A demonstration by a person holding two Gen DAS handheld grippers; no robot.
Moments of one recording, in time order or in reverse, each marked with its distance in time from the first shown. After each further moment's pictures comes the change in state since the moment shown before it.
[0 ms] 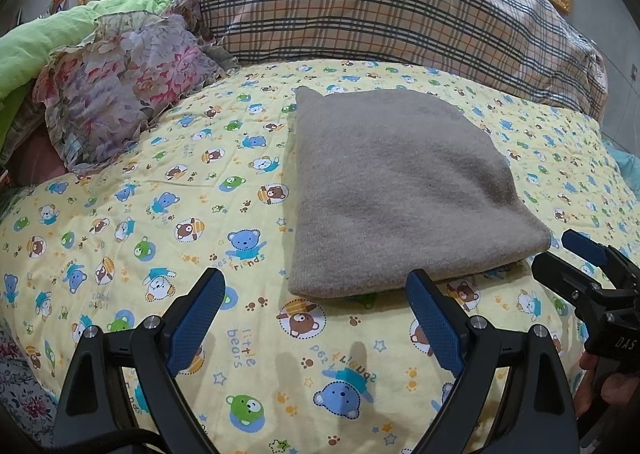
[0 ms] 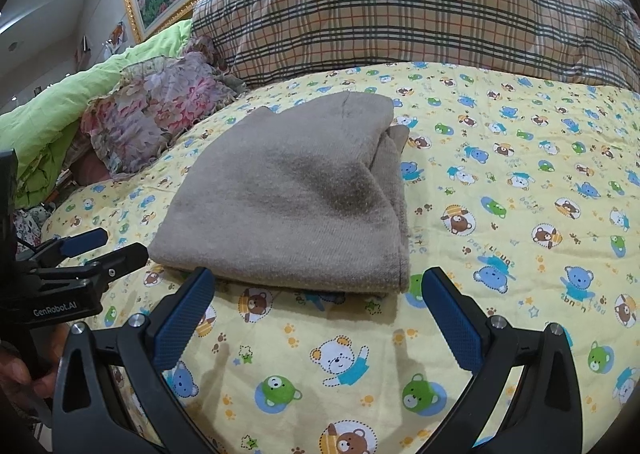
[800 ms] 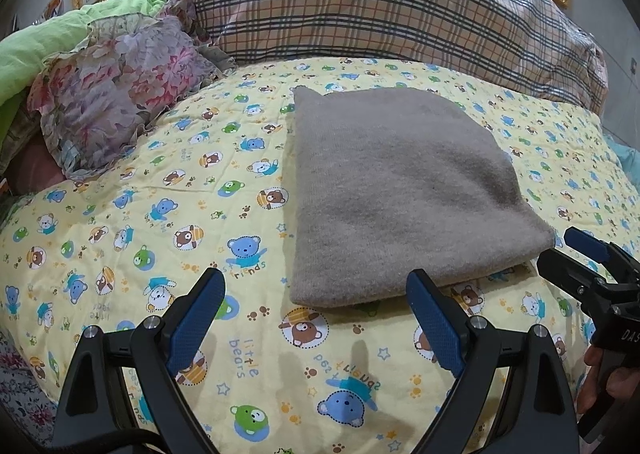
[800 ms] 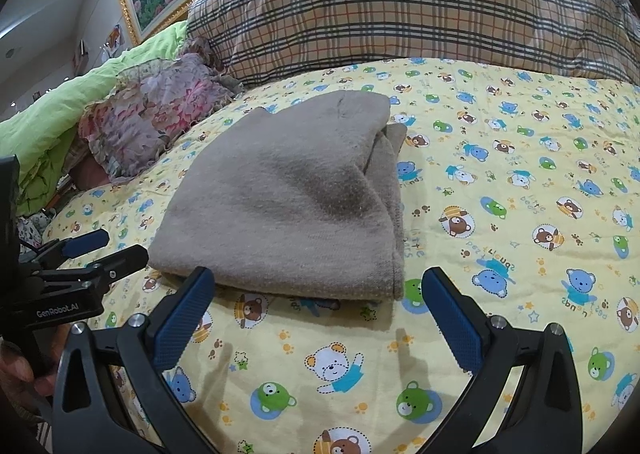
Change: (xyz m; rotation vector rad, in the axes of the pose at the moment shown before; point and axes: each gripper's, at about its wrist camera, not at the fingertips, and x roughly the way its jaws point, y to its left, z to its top) left arm 0.004 -0.001 0.006 0.019 0.009 0.006; right arm 0.004 -0.013 0.008 0.019 0.019 0.021
